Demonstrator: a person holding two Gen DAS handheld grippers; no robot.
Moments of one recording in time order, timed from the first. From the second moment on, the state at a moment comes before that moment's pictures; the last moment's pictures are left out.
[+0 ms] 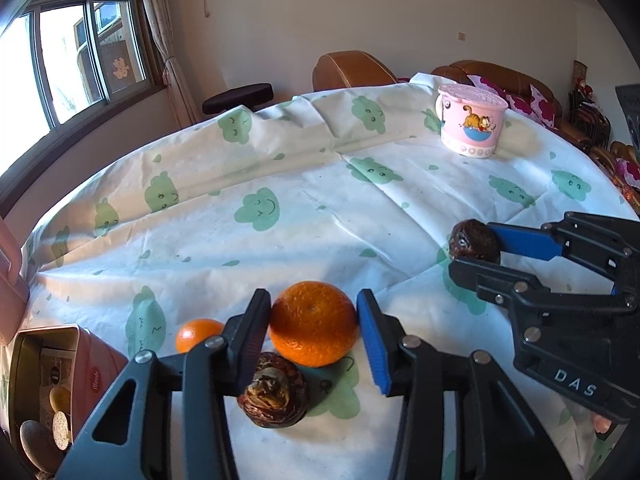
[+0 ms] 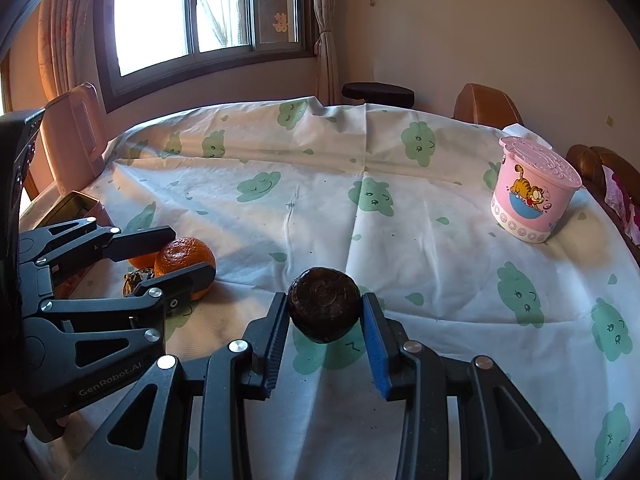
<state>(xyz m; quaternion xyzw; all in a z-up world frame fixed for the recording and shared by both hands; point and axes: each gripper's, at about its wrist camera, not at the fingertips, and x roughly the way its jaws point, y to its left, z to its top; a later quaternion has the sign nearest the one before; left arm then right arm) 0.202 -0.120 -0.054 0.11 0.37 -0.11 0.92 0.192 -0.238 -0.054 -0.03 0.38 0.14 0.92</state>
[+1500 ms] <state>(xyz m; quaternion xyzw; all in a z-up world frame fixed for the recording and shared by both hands) 0.169 -0.103 -0.028 0.07 0.26 -0.10 0.96 0.160 -0.240 -0.032 -0.03 0.28 0.18 0.94</state>
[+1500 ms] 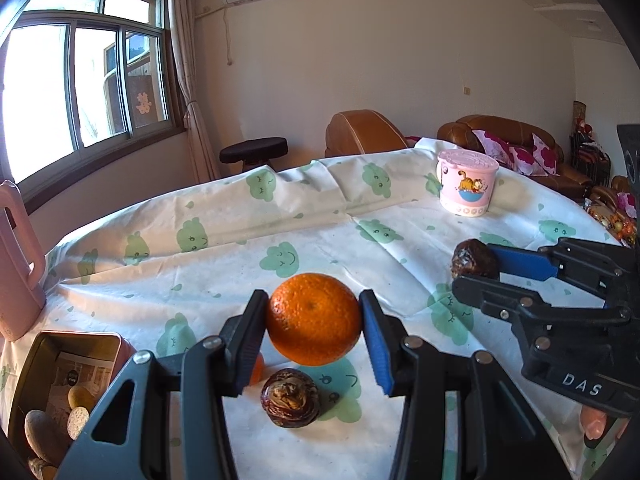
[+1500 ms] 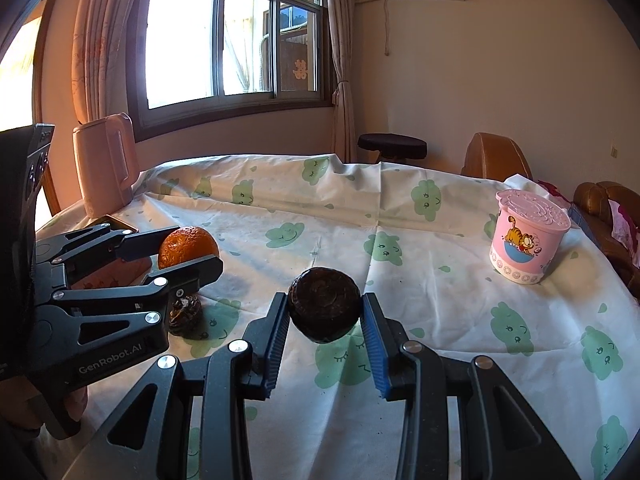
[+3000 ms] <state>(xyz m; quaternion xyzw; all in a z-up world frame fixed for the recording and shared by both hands) 0.130 -0.077 -0.016 0.03 0.21 -0.08 0.97 0.130 -0.250 -0.018 -0.02 0.19 0.16 0.97</state>
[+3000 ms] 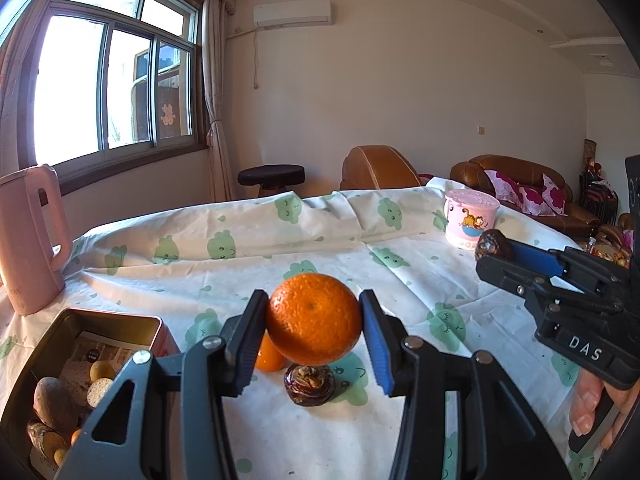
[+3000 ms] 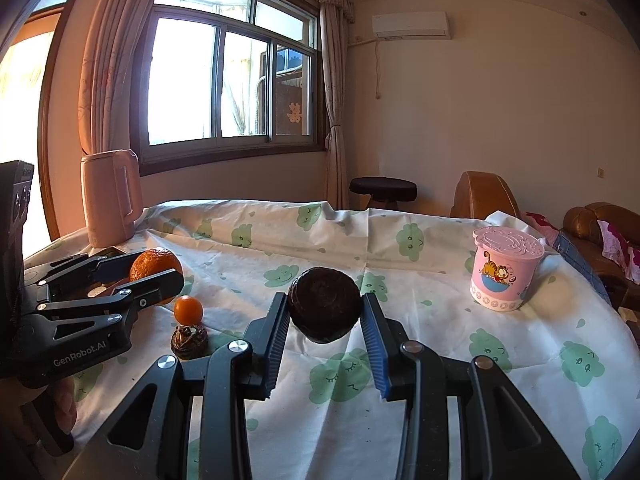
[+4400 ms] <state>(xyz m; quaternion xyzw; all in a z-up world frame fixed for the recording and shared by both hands) 0.063 0.044 -0.012 -0.02 0.20 0.03 0.98 0.105 -0.102 -0.001 -0.05 0.19 0.31 0.93</state>
